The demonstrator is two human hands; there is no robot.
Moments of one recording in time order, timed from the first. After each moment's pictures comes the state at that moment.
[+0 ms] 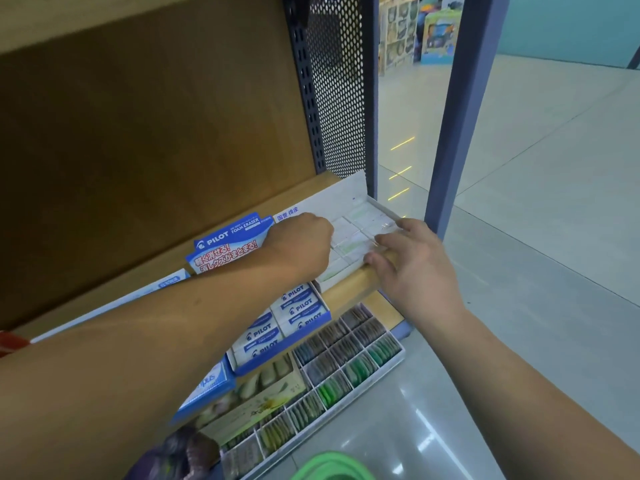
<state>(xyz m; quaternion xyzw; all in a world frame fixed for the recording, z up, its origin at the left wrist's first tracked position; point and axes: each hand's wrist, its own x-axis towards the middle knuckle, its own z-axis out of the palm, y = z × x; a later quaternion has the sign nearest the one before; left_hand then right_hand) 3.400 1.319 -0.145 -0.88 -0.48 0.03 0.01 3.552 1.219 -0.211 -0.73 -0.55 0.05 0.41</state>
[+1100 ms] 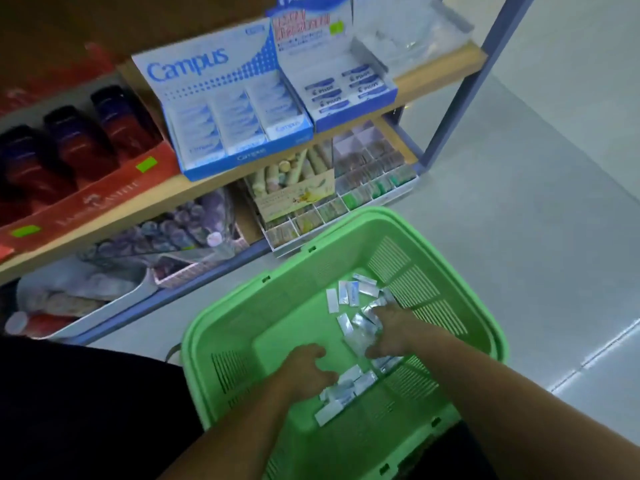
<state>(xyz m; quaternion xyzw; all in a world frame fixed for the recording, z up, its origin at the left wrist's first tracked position) 3.181 0.926 -0.393 -0.57 -0.59 0.20 -0.53 3.408 0.941 -0.364 -0.67 -0.56 0.45 -0.20</state>
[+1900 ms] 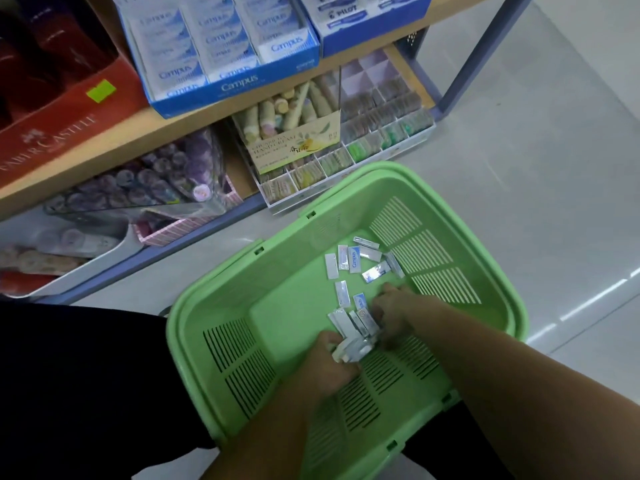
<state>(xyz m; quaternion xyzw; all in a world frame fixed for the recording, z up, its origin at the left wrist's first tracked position) 3.202 0.854 -0.427 -0.45 -0.61 0.06 -0.65 3.401 0.929 -0.396 -0.56 -0.60 0.44 -0.36</state>
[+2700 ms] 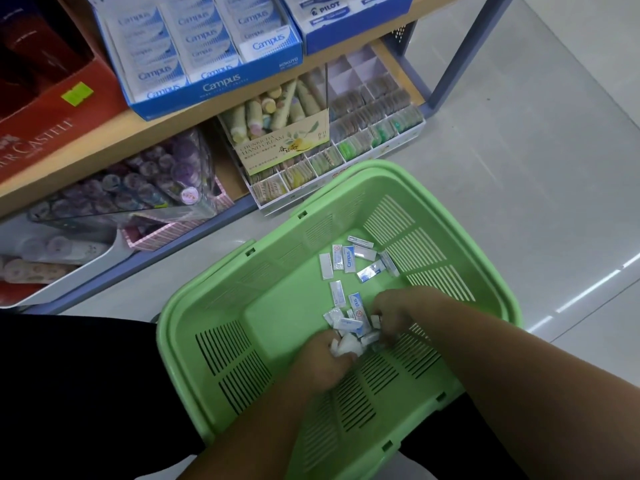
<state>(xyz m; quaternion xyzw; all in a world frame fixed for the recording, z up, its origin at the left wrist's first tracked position) 3.202 0.868 -0.419 -0.51 -0.58 0.08 -0.62 3.404 0.940 -0.393 -0.54 -0.56 0.49 -0.39</state>
